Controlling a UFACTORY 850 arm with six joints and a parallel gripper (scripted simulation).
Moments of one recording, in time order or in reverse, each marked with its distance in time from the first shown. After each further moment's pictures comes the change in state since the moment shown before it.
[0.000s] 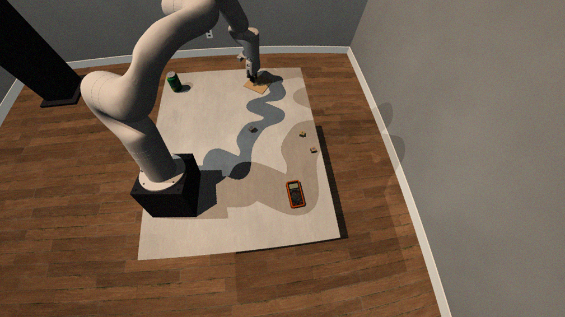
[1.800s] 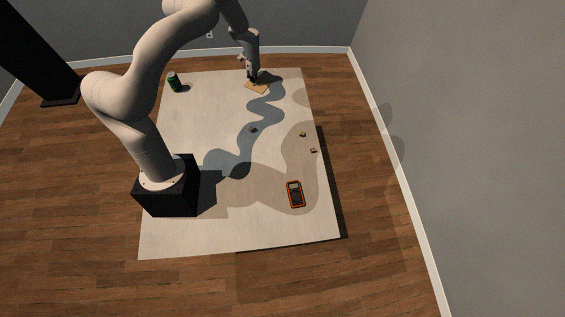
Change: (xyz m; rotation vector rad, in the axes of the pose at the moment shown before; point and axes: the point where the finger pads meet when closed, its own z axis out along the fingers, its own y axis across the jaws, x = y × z) arm 0.000 0.000 0.004 0.000 0.000 0.000
